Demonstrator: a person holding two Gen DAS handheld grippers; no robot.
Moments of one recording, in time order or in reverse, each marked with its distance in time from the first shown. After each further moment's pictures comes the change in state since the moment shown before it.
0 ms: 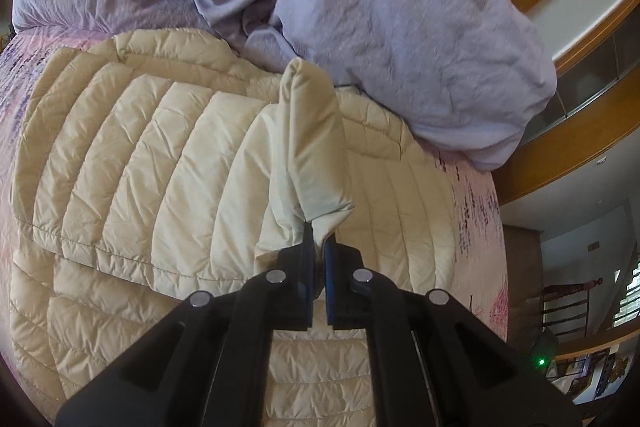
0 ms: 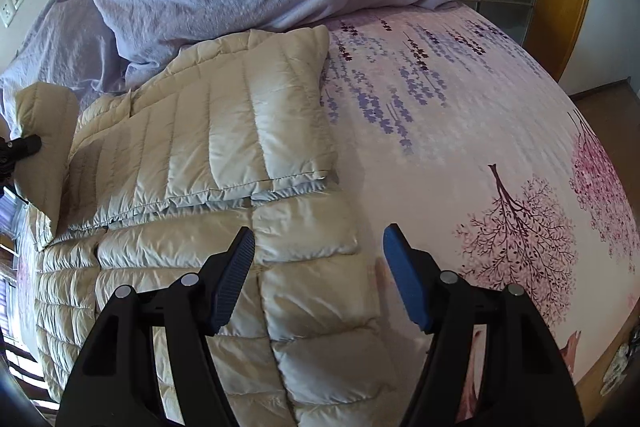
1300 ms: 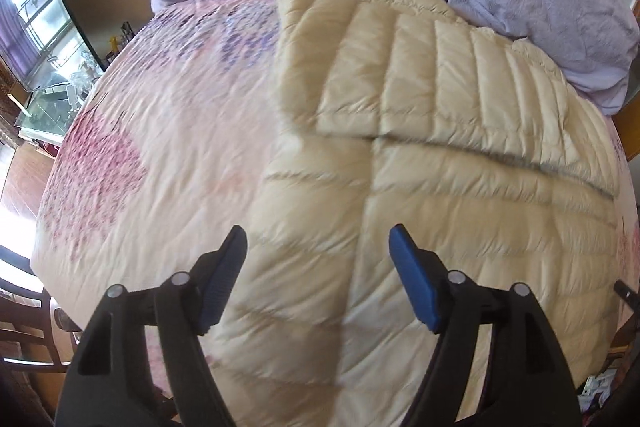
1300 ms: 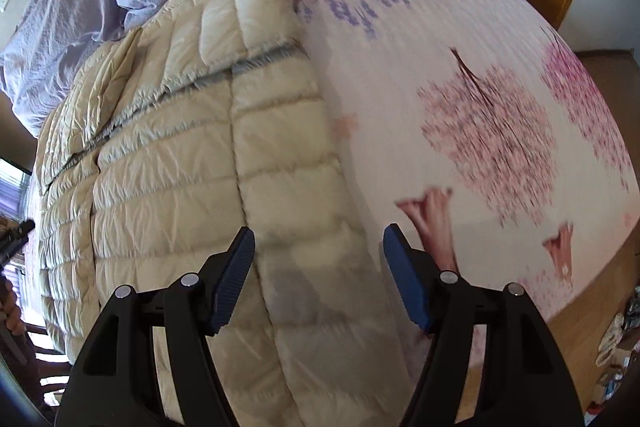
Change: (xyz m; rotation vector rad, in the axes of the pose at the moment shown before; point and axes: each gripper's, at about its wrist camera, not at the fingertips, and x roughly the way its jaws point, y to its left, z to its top) left arm -0.086 0.193 -0.095 0.080 -0.001 0.436; right arm -0.032 -0.029 -0.076 0.057 0.200 0.006
